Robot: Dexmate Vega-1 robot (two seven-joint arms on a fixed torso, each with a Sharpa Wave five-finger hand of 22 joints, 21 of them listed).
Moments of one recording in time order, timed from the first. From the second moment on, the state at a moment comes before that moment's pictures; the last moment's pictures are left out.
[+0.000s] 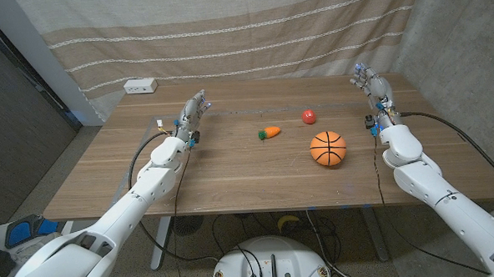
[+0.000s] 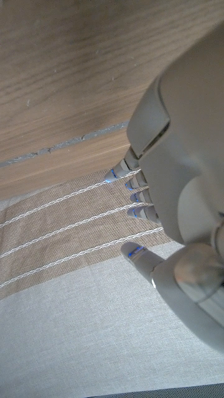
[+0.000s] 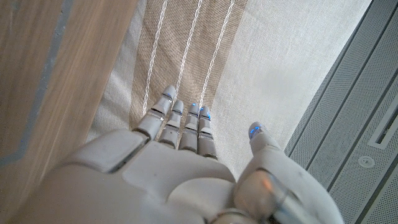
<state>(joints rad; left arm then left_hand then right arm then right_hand) 0.76 0.46 0.40 -1.23 -0.59 -0.30 0.01 0.16 0.14 0.70 0.05 0.19 0.01 -0.04 0.18 0.17 -0.09 -0.04 0.19 0.18 -0.09 -0.04 0.18 0.17 -0.01 0.00 0.46 0.17 -0.97 -0.62 -0.23 -1.47 0.42 0.47 -0.22 0.35 0.13 0.42 -0.05 0.19 0.33 0.07 0.21 0.19 0.31 0.05 0.22 0.20 0.20 0.03 0.28 0.33 0.36 0.09 0.22 0.18</state>
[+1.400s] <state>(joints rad) 0.74 0.46 0.40 -1.20 -0.59 -0.32 -0.03 0.15 0.13 0.70 0.04 0.19 0.02 -0.05 0.18 0.17 -0.09 -0.05 0.19 0.18 -0.07 -0.04 0.18 0.17 0.00 0.01 0.45 0.17 -1.14 -0.71 -0.15 -1.76 0.19 0.32 -0.37 0.35 0.13 0.42 -0.09 0.19 0.36 0.07 0.21 0.19 0.33 0.05 0.22 0.20 0.20 0.02 0.28 0.32 0.37 0.08 0.22 0.18</state>
